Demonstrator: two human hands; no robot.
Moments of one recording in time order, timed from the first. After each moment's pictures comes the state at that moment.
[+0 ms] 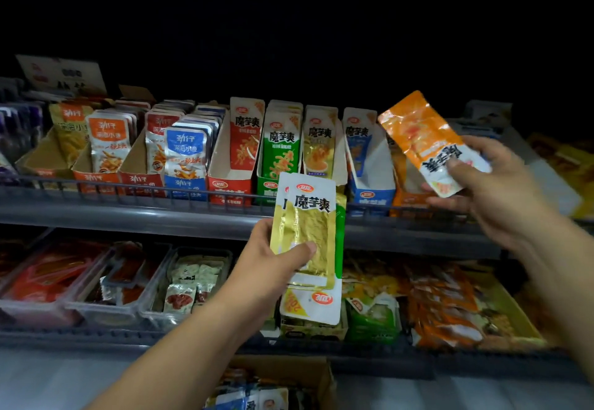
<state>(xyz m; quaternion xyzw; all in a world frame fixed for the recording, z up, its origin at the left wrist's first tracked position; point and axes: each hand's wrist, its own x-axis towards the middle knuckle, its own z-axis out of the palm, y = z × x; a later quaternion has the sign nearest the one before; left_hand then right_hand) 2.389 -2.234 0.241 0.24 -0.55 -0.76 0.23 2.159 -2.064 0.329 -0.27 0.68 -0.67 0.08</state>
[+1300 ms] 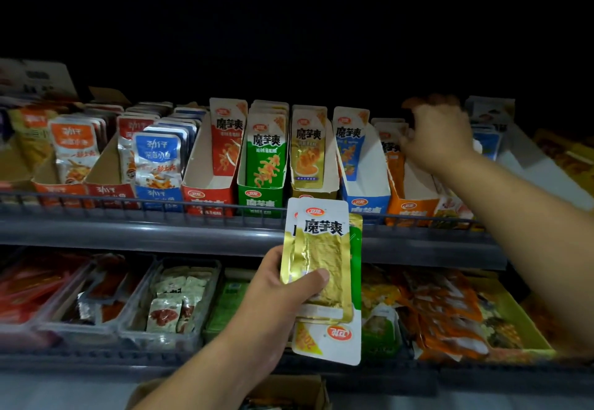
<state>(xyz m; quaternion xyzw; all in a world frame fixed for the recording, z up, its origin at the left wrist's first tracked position) 2.359 -2.214 0.221 0.24 -0.48 -0.82 0.19 2.047 -2.156 0.336 -0.38 0.86 -0.13 -0.33</state>
